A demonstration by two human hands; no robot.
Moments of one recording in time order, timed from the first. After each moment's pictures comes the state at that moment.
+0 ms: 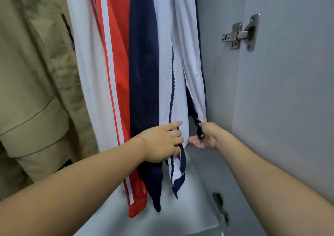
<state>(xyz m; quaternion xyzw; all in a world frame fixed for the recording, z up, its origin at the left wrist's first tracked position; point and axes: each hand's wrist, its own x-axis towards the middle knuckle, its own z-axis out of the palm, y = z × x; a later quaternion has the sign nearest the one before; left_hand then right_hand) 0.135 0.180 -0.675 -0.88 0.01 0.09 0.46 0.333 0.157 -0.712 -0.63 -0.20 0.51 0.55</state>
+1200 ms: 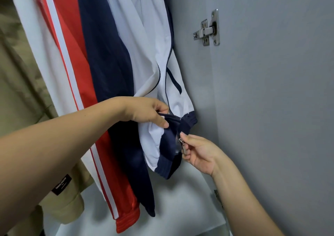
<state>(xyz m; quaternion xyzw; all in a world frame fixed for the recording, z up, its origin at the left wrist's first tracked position) 0.158 0.165 -0.574 -0.93 -0.30 0.03 -0.23 0.303 0.084 -0.740 -0.34 -0.28 0.61 0.66</state>
